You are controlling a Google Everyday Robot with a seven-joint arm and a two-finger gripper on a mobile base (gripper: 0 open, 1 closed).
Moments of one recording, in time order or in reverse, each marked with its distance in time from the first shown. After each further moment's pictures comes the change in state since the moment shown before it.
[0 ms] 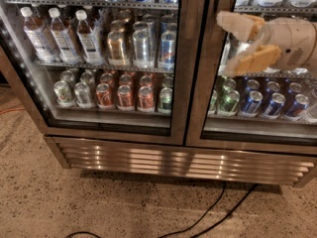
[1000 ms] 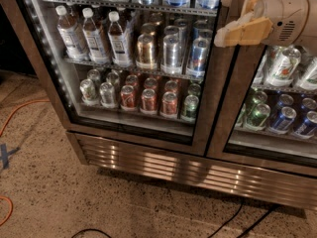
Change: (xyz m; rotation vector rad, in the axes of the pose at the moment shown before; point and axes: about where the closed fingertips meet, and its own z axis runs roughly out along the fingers) arm -0.024 -0.046 0.015 0.052 0.023 0.002
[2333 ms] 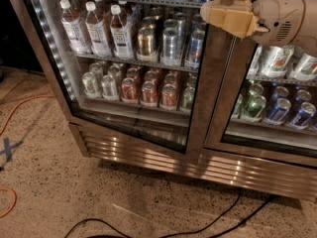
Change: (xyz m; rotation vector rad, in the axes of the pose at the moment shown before) arm 0.000 0.000 0.000 0.000 0.000 0.000
